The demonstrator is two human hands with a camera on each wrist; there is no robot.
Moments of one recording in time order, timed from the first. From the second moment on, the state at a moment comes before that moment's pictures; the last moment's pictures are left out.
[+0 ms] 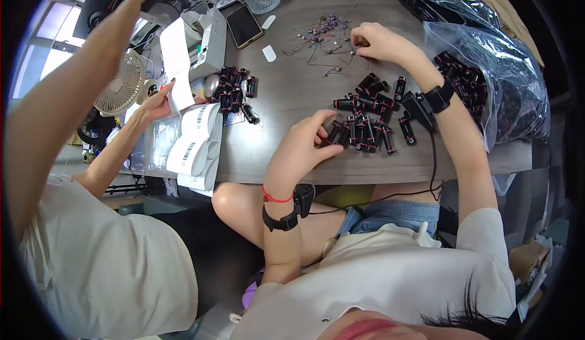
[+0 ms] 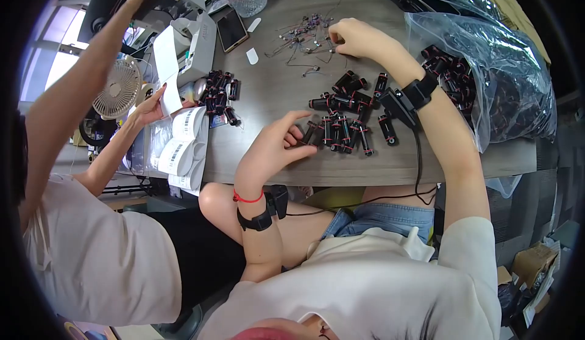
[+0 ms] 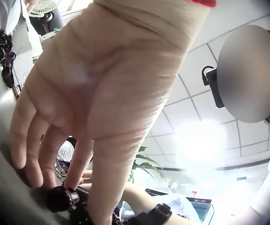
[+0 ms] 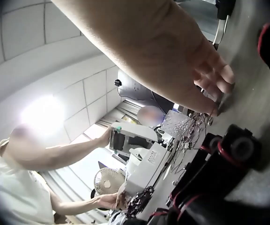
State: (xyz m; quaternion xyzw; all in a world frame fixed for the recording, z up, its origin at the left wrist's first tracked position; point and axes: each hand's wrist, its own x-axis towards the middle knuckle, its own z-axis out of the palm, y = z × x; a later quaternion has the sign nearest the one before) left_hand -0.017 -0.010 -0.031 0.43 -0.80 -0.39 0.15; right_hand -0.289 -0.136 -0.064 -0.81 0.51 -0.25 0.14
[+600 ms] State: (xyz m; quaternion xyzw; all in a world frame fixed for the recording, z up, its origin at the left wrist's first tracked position) left_hand 0.009 -0.021 -0.011 0.48 -0.66 -0.47 0.34; right_hand -0.253 -0.103 0.010 -0.72 0.46 -0.45 0.27
